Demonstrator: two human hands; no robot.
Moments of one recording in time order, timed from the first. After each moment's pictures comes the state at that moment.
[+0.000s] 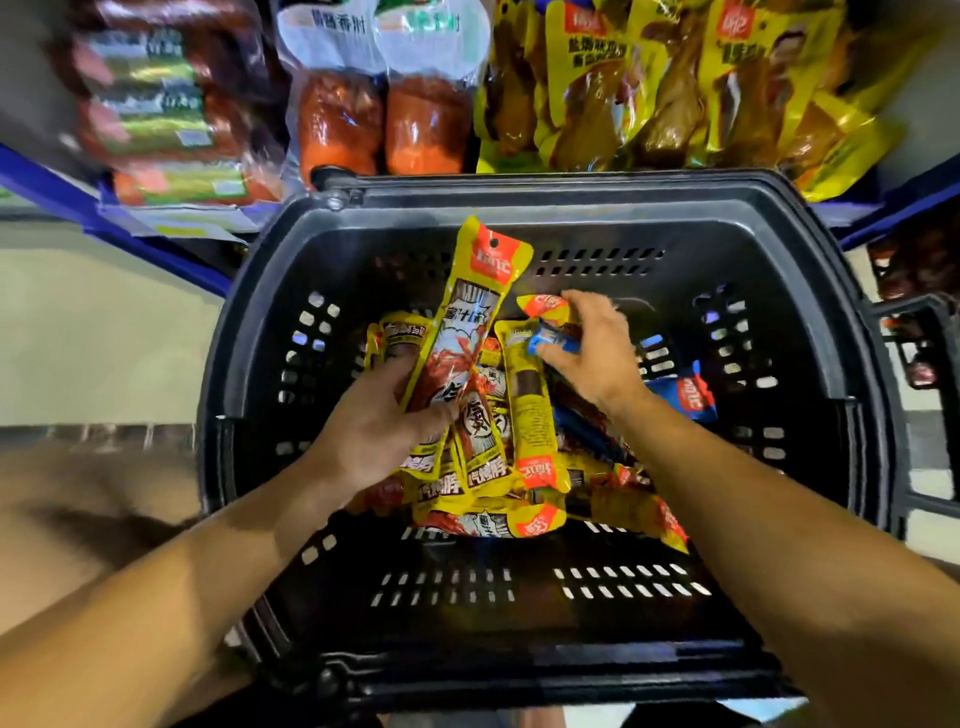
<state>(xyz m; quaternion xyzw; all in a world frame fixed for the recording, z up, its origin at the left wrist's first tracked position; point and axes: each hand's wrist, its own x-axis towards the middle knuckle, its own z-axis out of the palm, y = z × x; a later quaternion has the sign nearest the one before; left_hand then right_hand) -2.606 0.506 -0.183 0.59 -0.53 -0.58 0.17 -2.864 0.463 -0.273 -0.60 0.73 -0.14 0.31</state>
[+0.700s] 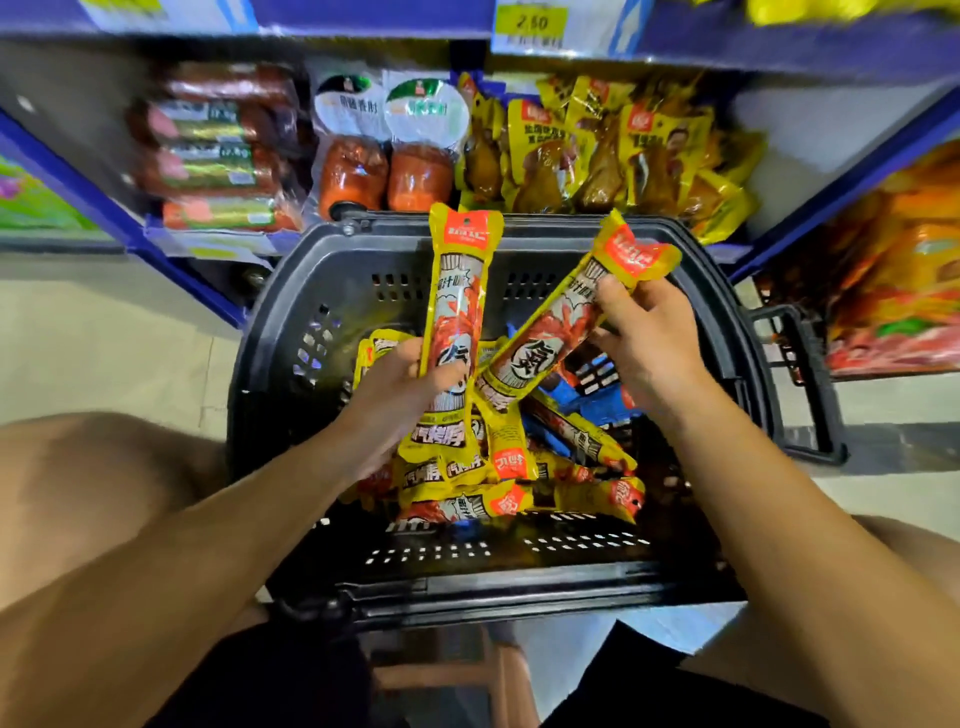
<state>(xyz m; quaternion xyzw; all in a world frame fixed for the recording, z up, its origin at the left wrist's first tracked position) -2.627 0.521 -0.134 0.55 -0.43 -0.67 0.25 -2.872 0.507 -0.116 -0.36 0.58 -0.52 0.50</state>
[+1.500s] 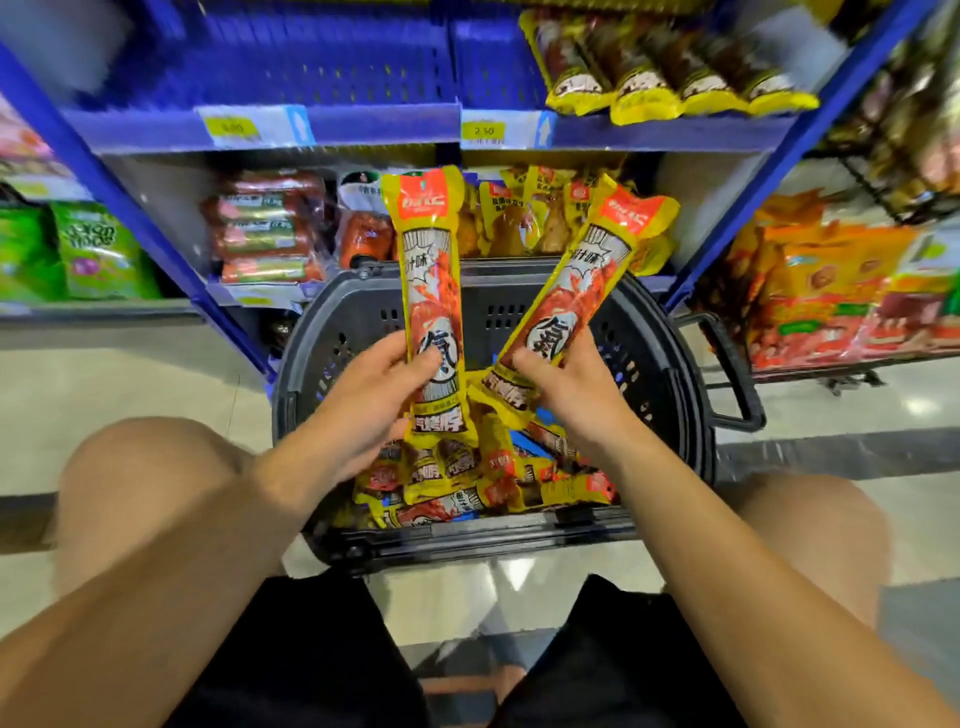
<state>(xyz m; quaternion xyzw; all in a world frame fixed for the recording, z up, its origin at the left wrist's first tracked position) -2.612 0.577 -0.052 0.47 -0.45 -0.70 0.30 -2.822 0.600 -0.057 -0.42 0.60 -0.44 0.51</state>
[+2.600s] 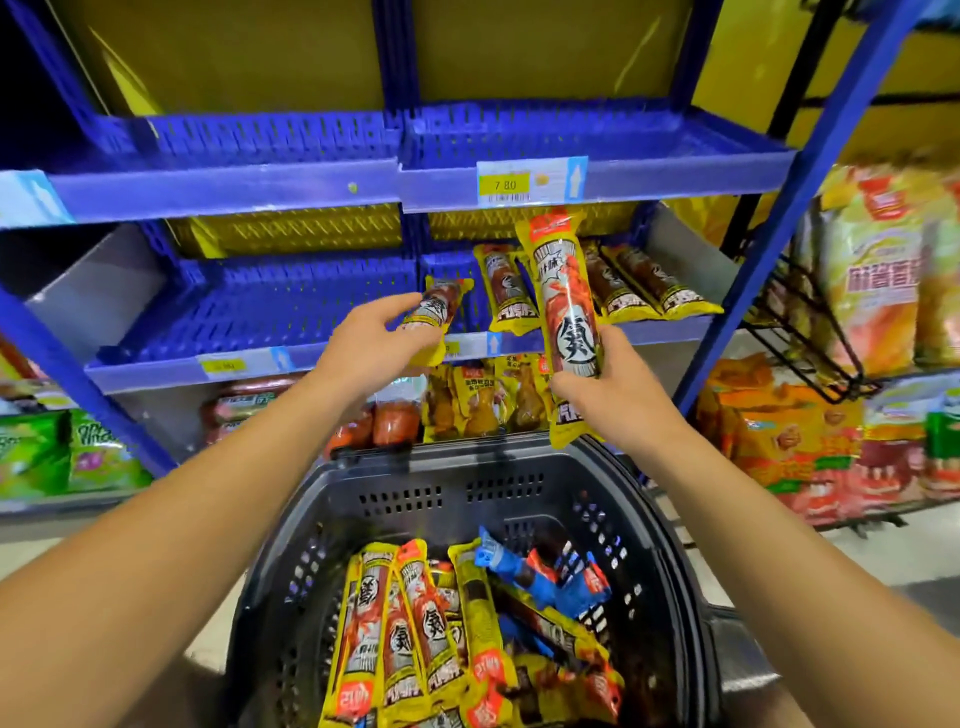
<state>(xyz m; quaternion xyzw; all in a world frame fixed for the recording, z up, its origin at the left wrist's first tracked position) -2.680 0.412 0.087 0.55 -0.62 -0.42 0.37 -2.906 0.502 0.076 -0.53 0.67 -0.42 0.31</state>
